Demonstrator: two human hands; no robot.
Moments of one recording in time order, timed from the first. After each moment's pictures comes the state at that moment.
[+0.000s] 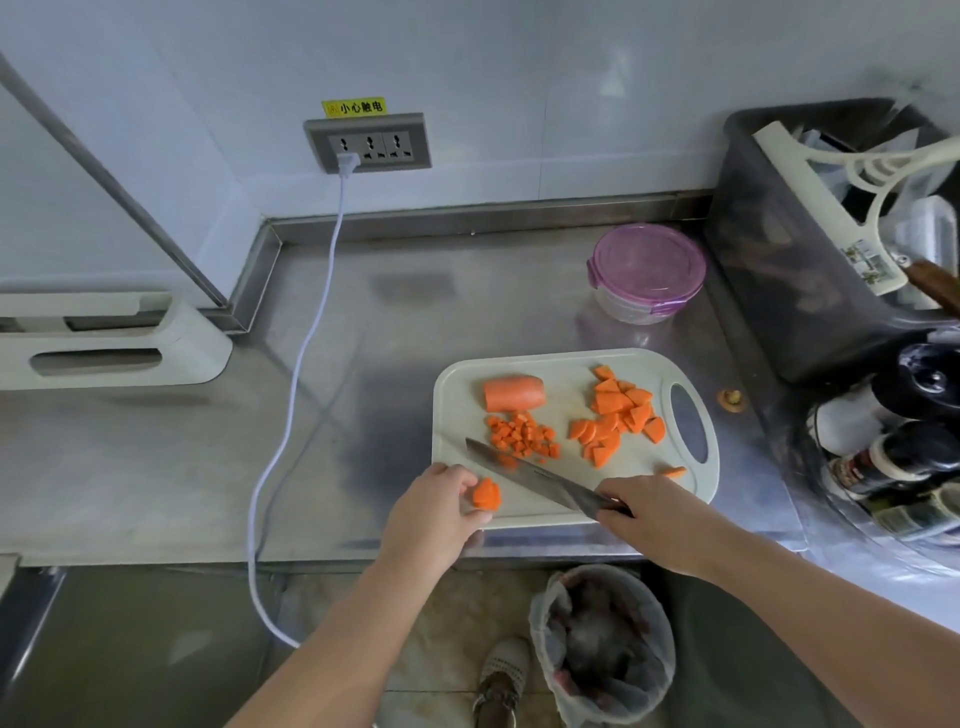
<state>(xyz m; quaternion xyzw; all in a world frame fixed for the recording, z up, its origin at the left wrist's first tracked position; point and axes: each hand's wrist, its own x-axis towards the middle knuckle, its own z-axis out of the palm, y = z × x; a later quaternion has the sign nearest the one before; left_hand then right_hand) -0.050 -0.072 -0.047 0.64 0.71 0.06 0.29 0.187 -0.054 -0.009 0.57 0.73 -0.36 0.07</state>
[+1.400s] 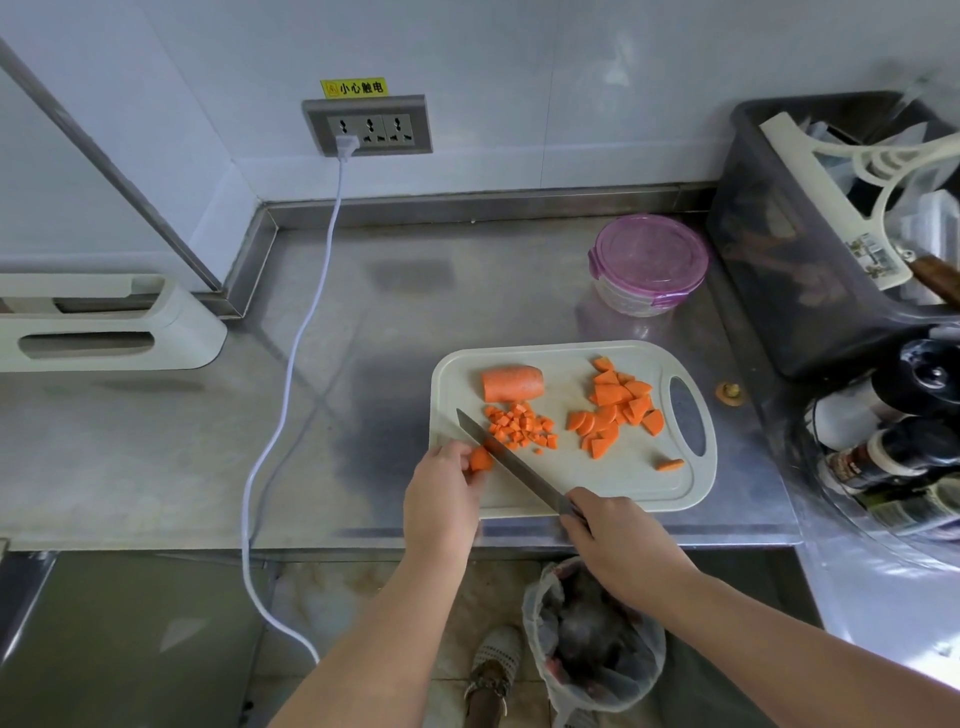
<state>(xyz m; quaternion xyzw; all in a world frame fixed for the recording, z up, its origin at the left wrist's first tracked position) -0.025 -0.067 -0.063 0.54 0.78 0.21 0.24 0.152 -0.084 -0.020 0.60 0.72 -0.35 0.03</state>
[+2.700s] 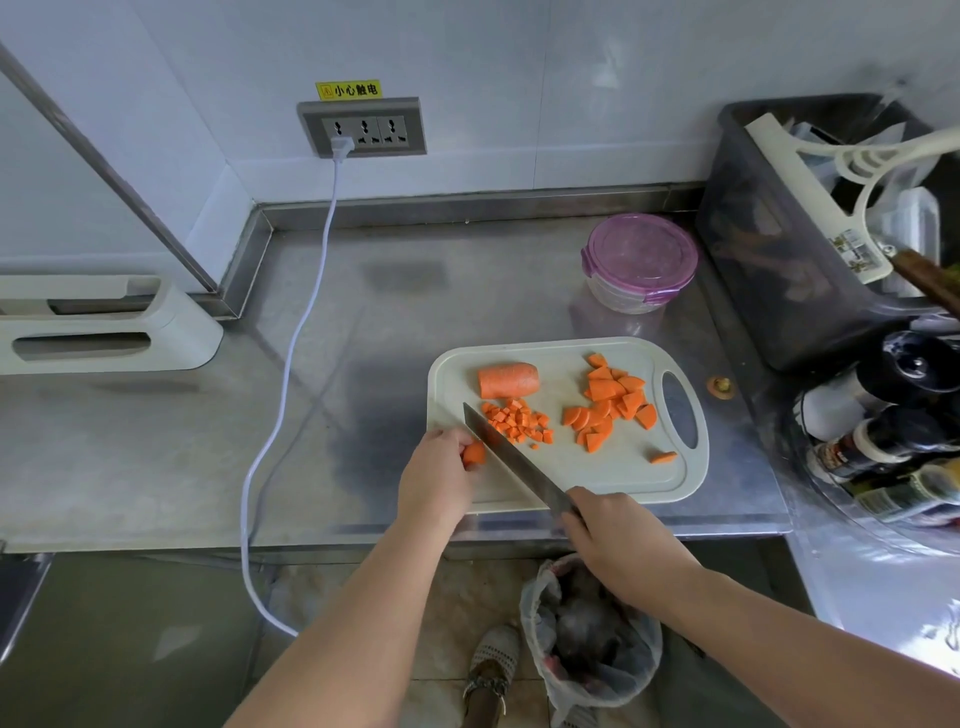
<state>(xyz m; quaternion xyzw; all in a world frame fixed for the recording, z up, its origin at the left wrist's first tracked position) -0.036 -0.052 -0.056 0.58 0.75 0.14 0.28 0.156 -0.090 -0.020 0.60 0.73 -0.32 0.05</state>
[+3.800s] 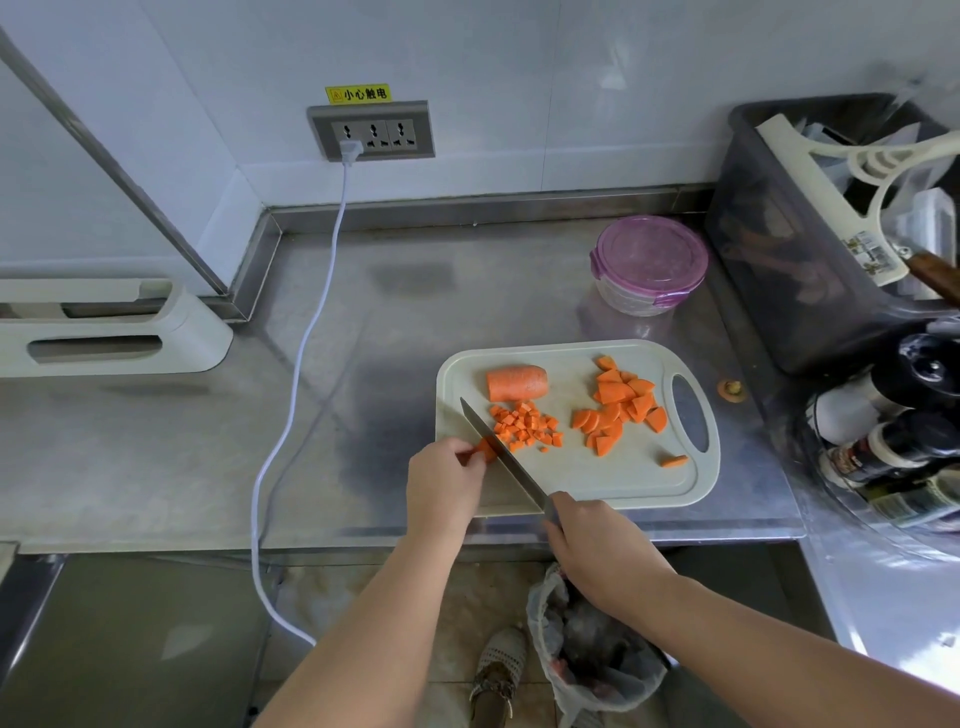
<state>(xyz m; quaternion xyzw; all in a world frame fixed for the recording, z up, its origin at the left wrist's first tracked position) -0.030 -0.059 -0.044 0.49 0.78 0.24 0.31 0.127 -0.091 -0.020 0.59 0.74 -0.31 0.09</state>
